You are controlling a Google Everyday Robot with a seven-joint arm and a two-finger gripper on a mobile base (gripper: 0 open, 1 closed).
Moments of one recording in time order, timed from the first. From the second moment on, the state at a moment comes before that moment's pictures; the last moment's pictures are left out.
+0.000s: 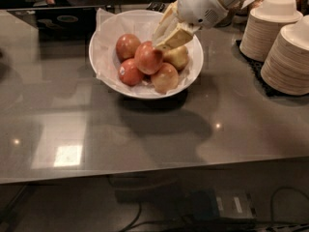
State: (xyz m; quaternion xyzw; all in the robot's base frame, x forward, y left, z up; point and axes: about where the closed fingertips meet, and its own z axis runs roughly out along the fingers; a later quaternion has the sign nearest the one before) arm 0.573 -0.021 0.988 -0.73 0.56 0.15 0.35
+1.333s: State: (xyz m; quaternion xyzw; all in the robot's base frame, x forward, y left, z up) arm 0.568 -0.031 0.998 -0.72 0.56 0.15 0.37
